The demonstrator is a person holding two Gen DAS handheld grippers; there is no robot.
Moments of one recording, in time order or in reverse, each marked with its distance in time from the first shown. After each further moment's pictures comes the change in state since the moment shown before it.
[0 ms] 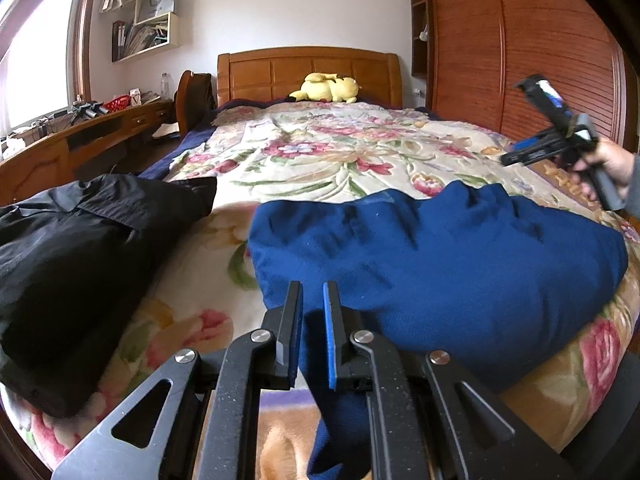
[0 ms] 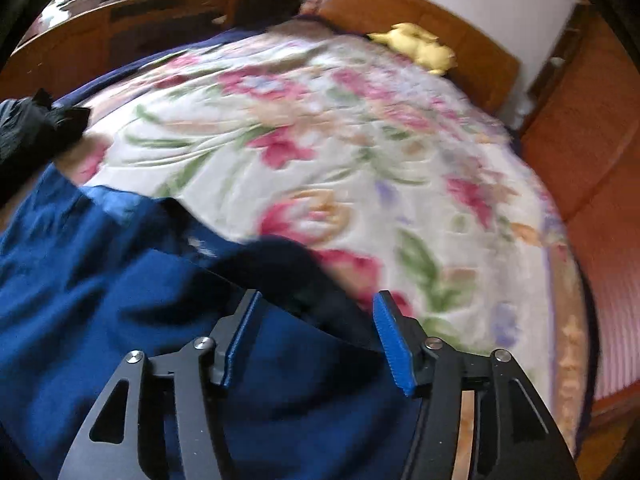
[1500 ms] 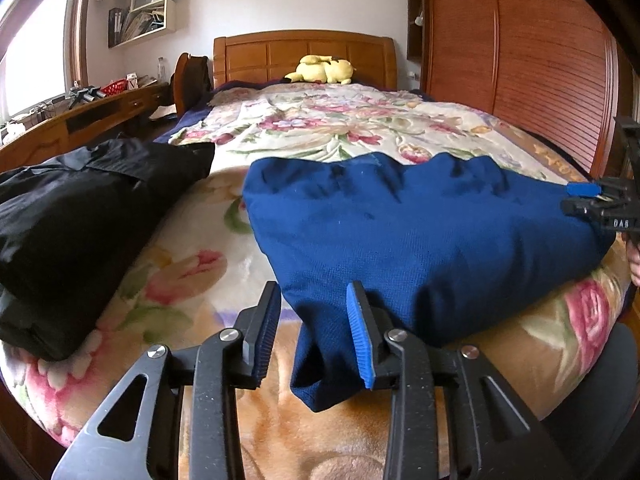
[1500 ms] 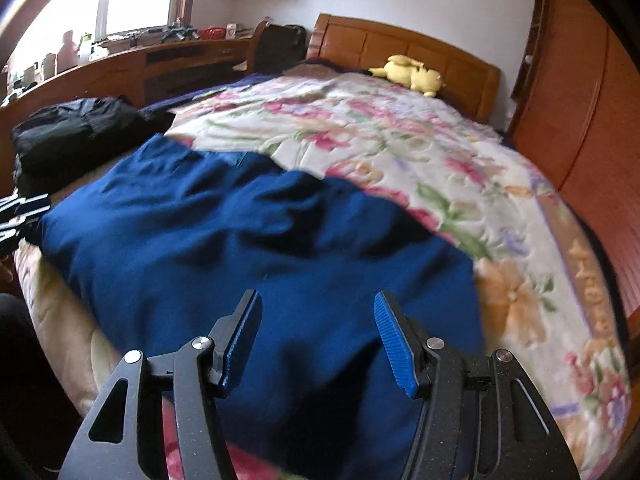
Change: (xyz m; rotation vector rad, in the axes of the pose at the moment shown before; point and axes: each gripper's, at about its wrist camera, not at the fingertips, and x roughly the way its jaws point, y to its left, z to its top) left arm -0.026 -0.007 -0.039 0.003 0.067 -0.021; right arm -0.119 0.067 -0.198 0.078 -0.165 0.134
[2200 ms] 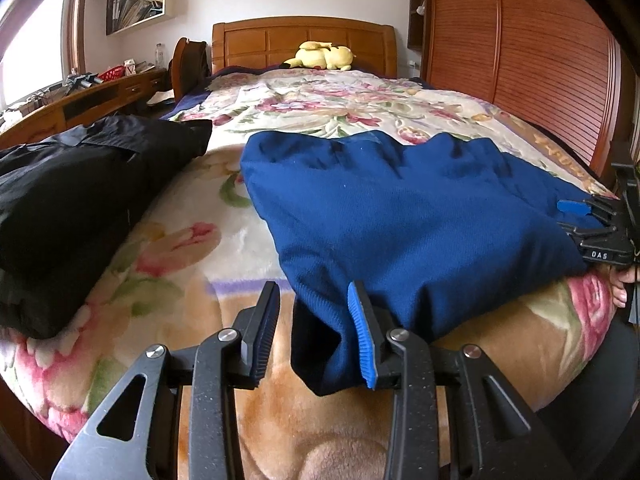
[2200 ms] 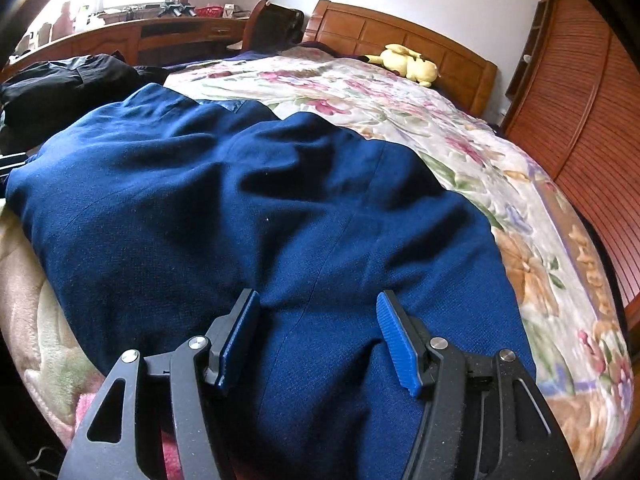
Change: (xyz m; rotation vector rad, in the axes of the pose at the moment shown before) left arm 0.005 -0.002 -0.017 -0.012 0.045 -0.011; right arm 0.036 0.021 -0.025 -0.039 0.013 -0.074
